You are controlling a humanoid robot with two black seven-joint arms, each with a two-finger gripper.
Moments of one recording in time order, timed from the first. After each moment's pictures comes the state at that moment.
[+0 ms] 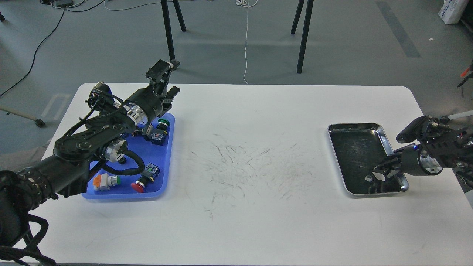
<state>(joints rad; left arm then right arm) -0.88 0.27 -0.29 -0.63 0.41 -0.12 -0.49 0.99 -0.69 -0.22 0.78 -1.86 0.18 0.49</state>
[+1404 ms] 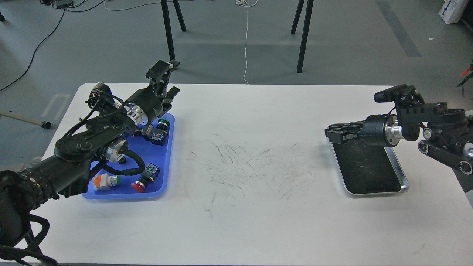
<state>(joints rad) -0.88 0.26 -0.29 -0.61 0.41 -0.11 -0.49 1.12 -0.60 -0.18 0.90 -1.36 0.23 0.49</state>
